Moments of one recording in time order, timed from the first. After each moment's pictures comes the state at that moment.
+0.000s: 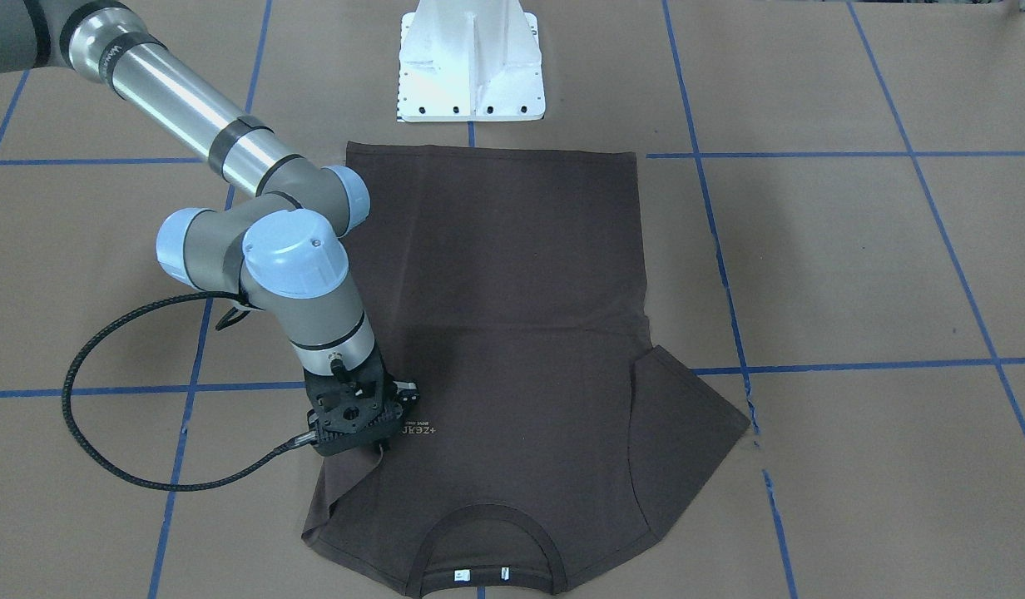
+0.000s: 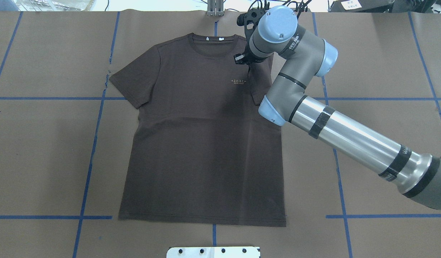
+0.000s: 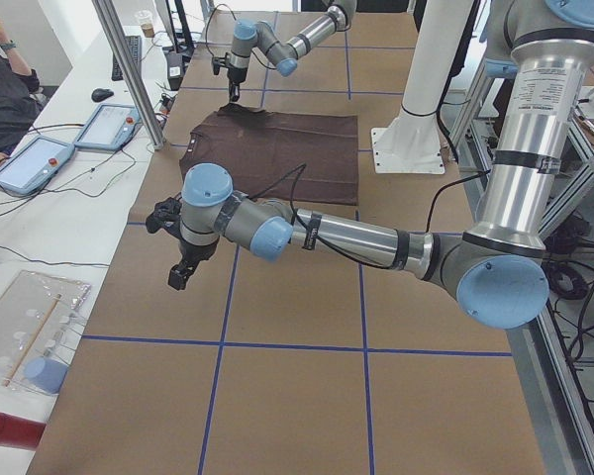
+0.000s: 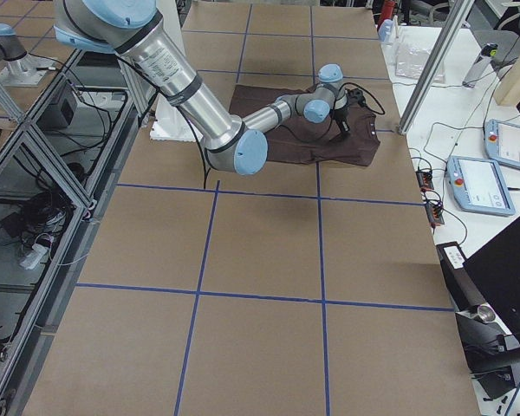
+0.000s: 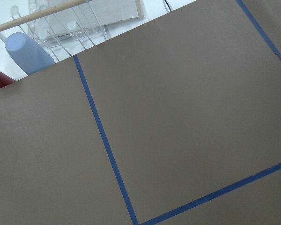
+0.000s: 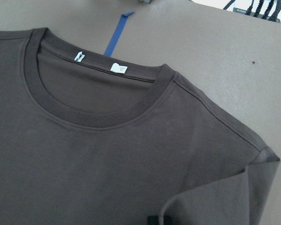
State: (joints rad) left arm -1.51 -1.74 -1.60 -1.88 -2.28 0.02; right arm 0.75 -0.69 1.11 -1.09 1.78 0.78
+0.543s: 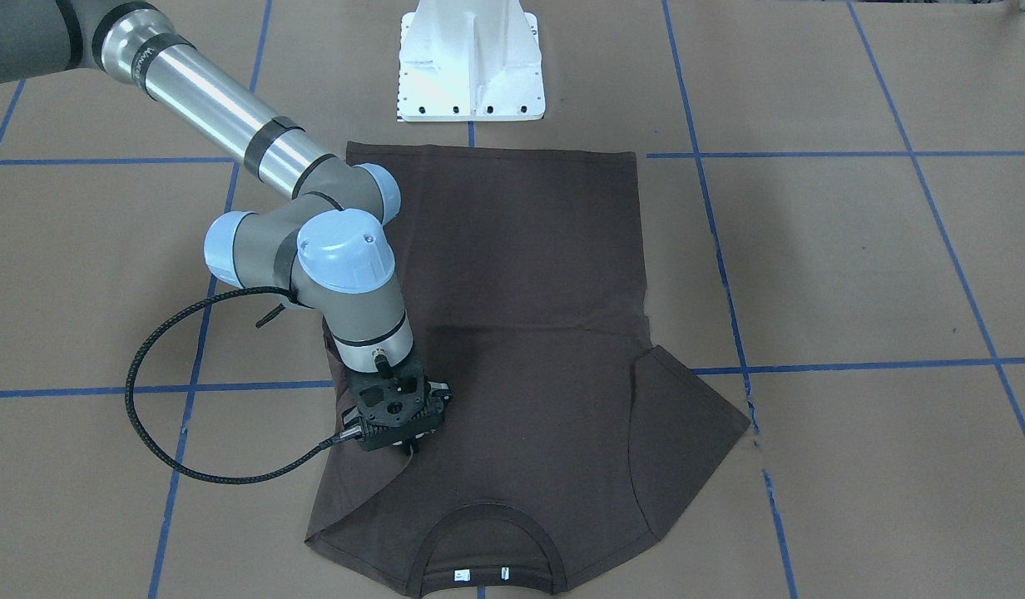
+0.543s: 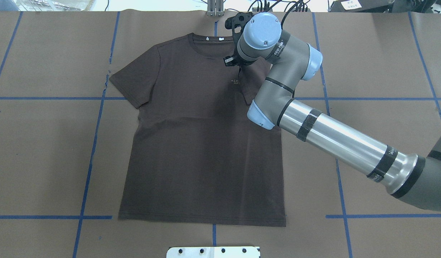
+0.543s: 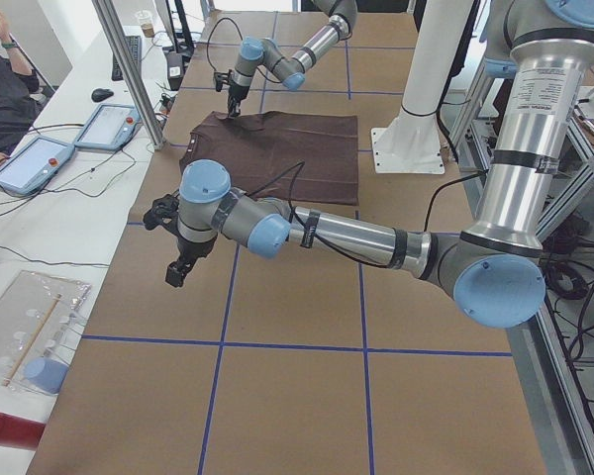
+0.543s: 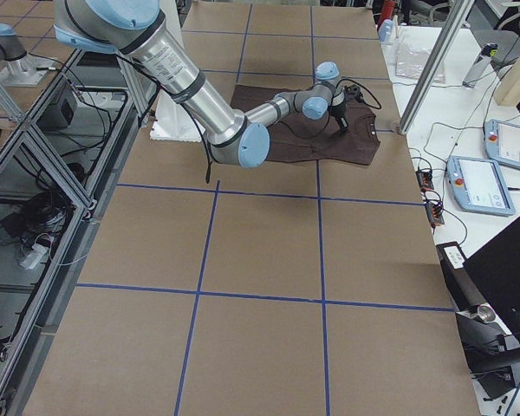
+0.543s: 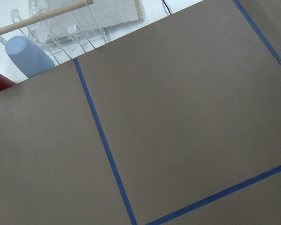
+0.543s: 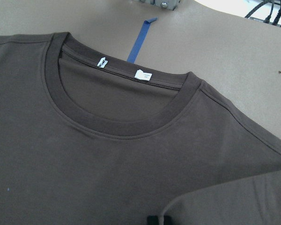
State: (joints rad) left arm -1.51 -1.75 -1.60 -1.88 -2.28 0.02; right arm 0.73 -0.65 1.06 -1.05 1.74 0.79
